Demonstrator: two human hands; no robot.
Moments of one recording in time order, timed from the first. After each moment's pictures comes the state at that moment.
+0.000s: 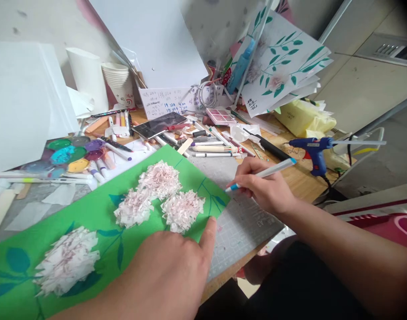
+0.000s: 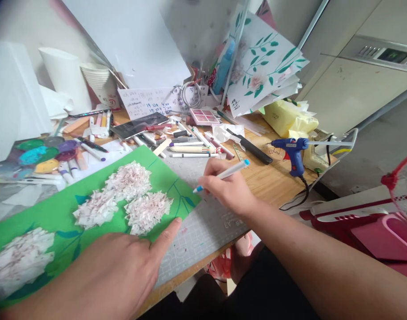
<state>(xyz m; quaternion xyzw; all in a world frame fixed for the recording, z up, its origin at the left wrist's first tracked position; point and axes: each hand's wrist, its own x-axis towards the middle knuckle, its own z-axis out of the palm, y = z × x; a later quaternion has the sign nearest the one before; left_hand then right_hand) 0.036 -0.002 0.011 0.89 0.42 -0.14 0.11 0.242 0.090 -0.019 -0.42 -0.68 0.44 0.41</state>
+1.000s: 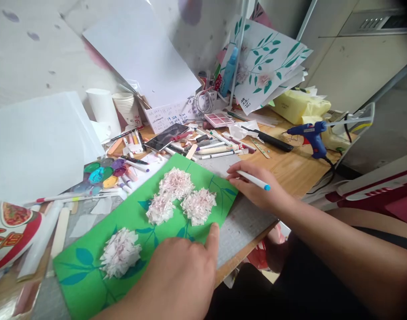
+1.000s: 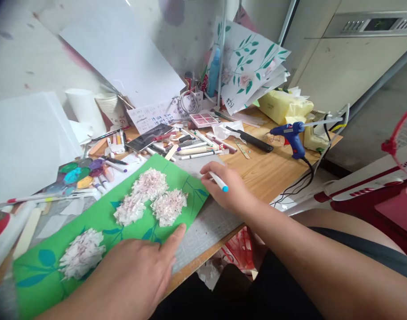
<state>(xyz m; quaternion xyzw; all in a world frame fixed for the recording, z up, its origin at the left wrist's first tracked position) 0.010 -0.025 0.001 0.91 0.39 -0.17 0.03 0.224 0.070 -0.034 -0.53 -0.69 0.31 0.38</state>
